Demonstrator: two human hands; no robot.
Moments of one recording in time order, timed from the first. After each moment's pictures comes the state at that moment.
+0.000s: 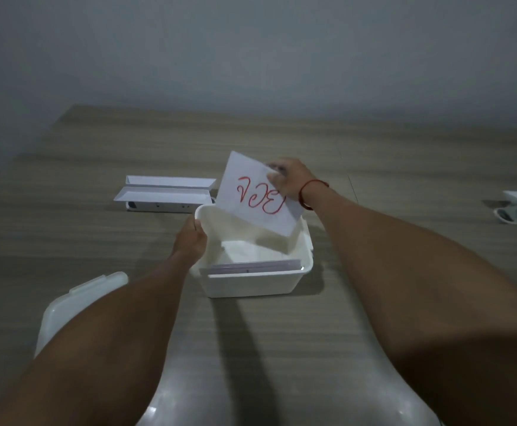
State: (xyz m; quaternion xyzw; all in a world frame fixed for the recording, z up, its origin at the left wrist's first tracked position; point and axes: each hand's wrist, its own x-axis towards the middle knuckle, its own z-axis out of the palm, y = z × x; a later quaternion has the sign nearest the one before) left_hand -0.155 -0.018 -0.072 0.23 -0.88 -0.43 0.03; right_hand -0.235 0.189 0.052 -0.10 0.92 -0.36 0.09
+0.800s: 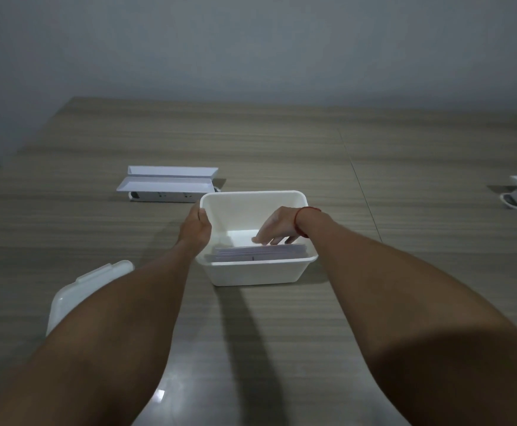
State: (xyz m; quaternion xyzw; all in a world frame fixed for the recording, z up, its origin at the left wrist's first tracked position) left_hand -0.149 -0.016 -0.075 0.20 -0.88 -0.43 0.04; right_hand -0.182 0.187 -0.005 -0.08 0.88 -0.23 0.41
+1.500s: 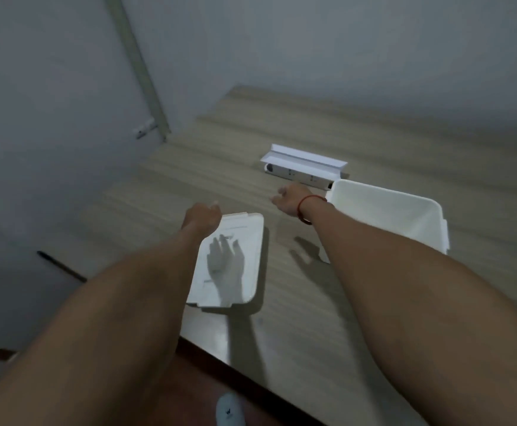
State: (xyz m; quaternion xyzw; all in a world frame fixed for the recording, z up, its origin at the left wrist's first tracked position) left_hand 0.029 -0.196 -0.027 0.46 -0.84 -0.29 0.02; right_hand -0.082 -0.021 0.028 -0.24 0.91 -0.23 0.25
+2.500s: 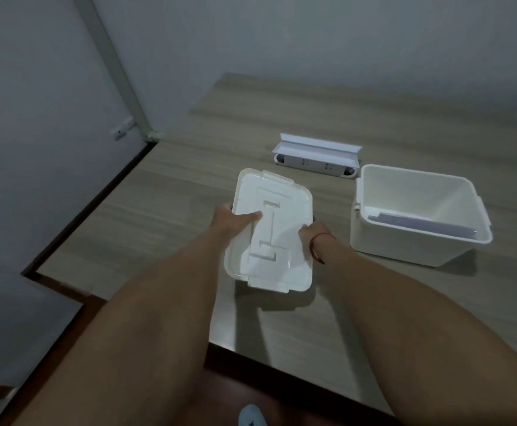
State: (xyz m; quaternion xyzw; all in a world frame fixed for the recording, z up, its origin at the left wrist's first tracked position) left_hand 0.048 -0.234 -0.036 0.35 -0.73 -0.59 0.00; right_hand -0.020 -0.065 -0.067 0.08 0.87 -0.41 0.27
